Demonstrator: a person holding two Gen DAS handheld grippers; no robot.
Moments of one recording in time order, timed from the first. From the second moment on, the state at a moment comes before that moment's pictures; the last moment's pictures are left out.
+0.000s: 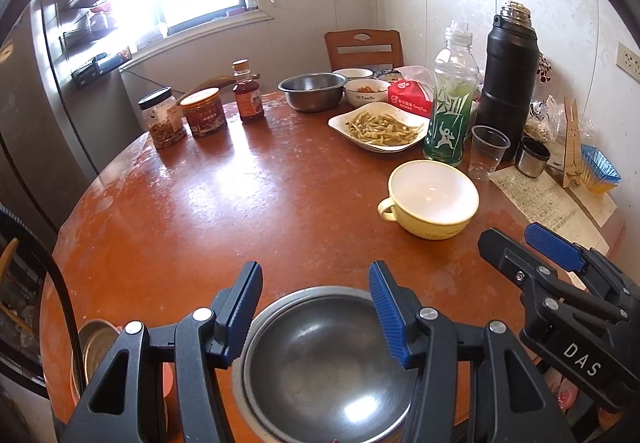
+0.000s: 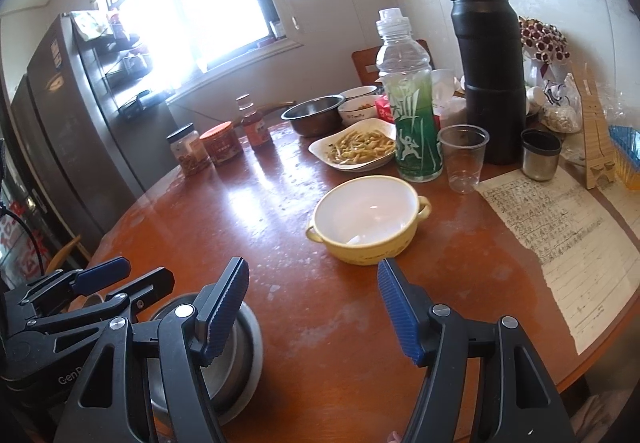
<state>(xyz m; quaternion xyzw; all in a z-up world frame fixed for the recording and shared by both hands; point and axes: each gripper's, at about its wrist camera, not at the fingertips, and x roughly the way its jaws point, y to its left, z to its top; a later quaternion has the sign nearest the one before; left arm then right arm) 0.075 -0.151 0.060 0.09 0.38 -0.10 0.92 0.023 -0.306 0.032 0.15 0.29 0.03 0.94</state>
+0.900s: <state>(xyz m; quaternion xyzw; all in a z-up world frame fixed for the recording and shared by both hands) 0.154 -0.216 0.055 0.13 0.42 -0.16 0.89 0.069 -0.355 0.017 0.19 0.33 -0.02 0.92</state>
